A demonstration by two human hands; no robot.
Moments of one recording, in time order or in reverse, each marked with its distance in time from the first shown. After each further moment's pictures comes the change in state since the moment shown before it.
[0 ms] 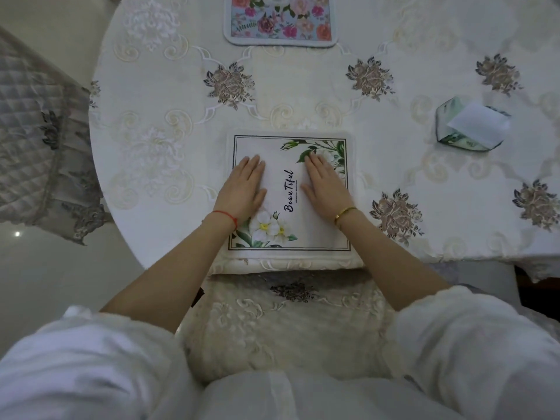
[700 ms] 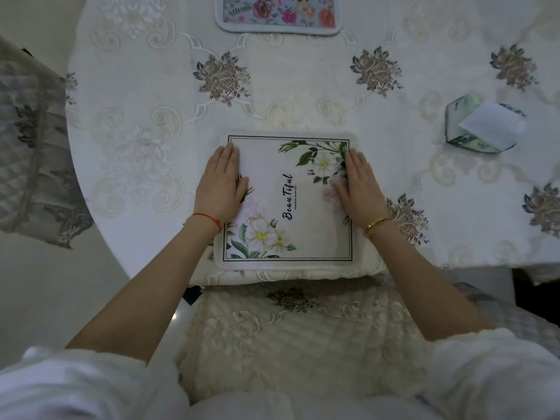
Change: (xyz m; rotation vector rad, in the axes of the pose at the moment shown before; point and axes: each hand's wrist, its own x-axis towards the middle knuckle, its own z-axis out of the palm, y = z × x) left_hand 0.016 -0.029 -0.001 -0.012 0.121 -0.112; right_hand -0.009 0.058 -0.007 0.048 0.084 0.149
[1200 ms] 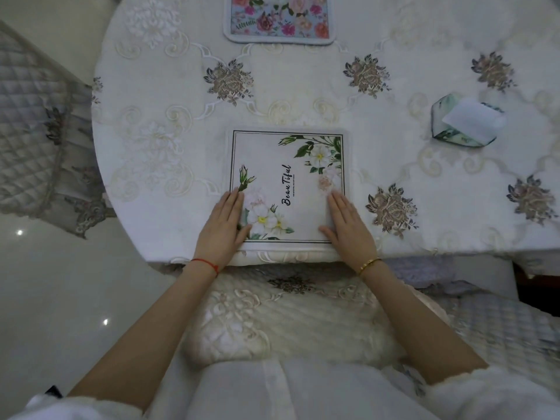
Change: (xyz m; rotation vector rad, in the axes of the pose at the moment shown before) left_hand -0.118 0.015 0.012 0.021 -0.094 0.044; right_hand -0.110 -0.016 0.027 -0.084 -0.086 -0.098
